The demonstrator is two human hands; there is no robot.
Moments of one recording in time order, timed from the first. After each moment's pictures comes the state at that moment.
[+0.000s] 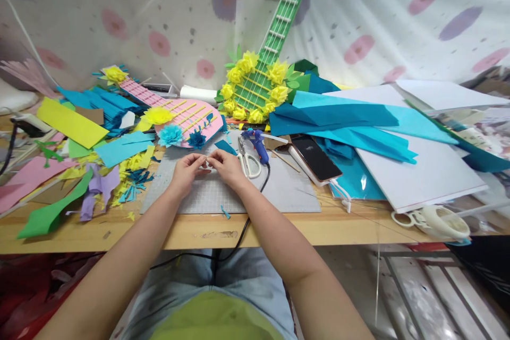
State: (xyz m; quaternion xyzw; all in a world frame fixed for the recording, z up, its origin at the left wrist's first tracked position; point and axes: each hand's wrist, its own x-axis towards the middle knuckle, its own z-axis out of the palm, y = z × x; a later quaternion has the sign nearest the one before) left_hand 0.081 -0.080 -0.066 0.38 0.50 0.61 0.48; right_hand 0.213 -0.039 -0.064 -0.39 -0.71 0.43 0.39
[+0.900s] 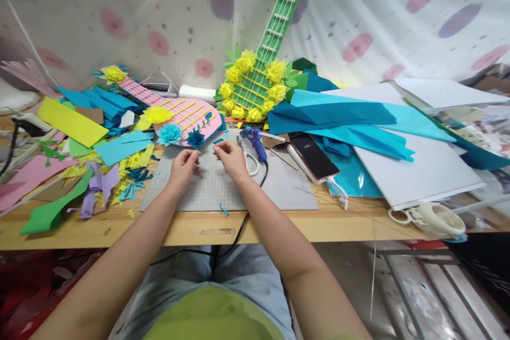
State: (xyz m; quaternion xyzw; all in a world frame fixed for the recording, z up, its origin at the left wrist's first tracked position) left_hand 0.079 -0.077 -0.066 0.40 0.56 0.62 0.38; right_hand 0.215 -0.034 -0.050 -0.42 -0.59 0.51 0.47
